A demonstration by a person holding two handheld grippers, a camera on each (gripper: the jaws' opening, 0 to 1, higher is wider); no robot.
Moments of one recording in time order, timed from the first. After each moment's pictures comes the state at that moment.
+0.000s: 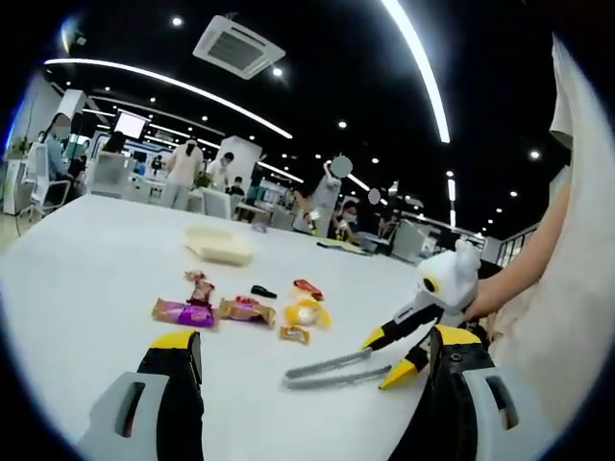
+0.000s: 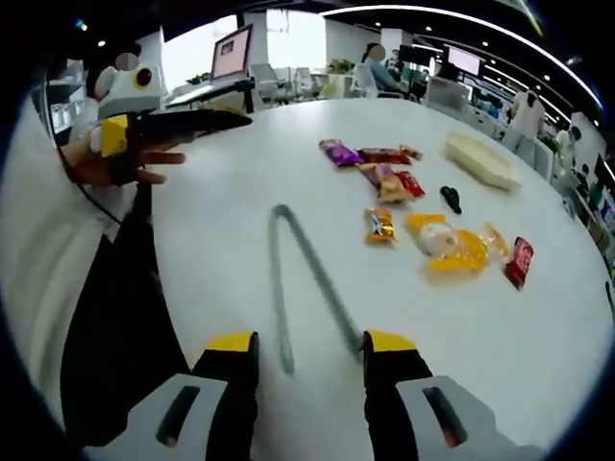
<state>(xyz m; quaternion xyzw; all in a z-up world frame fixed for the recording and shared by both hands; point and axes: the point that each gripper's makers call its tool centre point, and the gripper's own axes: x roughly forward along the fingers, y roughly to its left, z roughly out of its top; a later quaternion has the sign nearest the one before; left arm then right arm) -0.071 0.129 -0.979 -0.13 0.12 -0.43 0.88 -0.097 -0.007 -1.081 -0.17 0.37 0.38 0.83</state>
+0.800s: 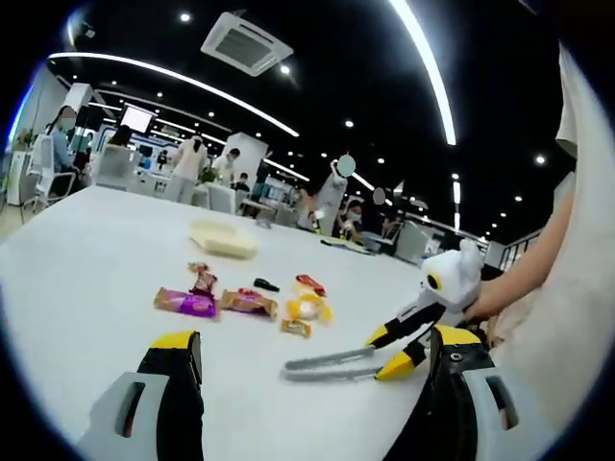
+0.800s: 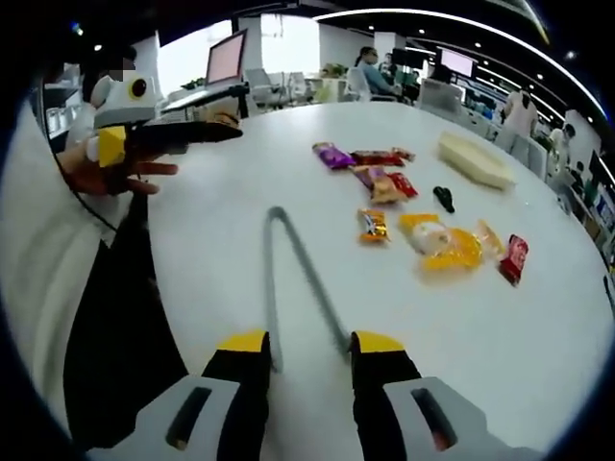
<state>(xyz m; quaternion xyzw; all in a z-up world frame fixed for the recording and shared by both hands) -0.075 0.132 -0.985 -0.14 0.13 -0.42 0.89 -0.096 -0.009 -1.079 -0.16 0.36 0.37 0.84</state>
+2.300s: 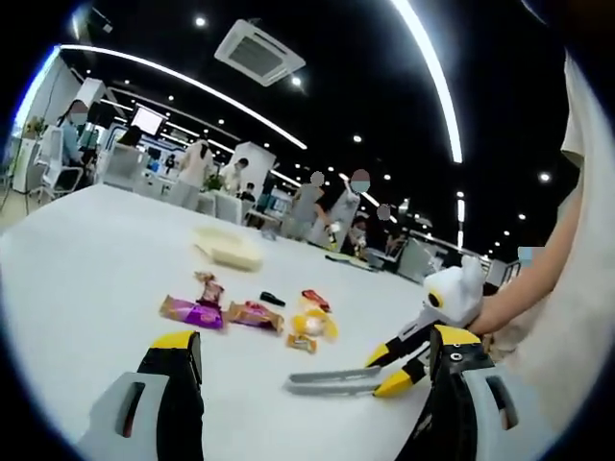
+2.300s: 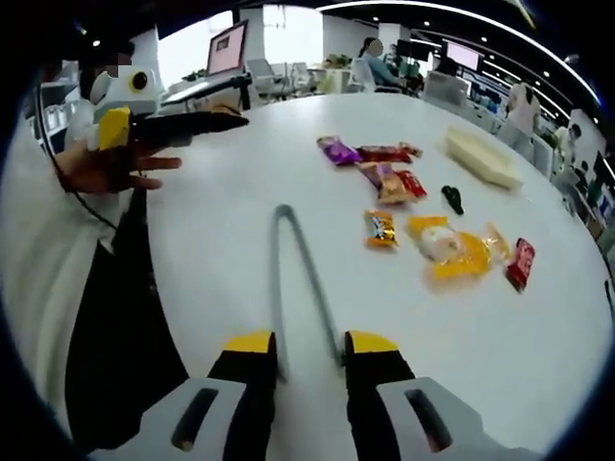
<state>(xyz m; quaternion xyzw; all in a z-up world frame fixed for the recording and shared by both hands) -0.062 0.141 -0.975 -0.17 0.11 -0.41 0.89 -0.093 -0.001 -1.079 -0.17 0.38 0.37 0.83</state>
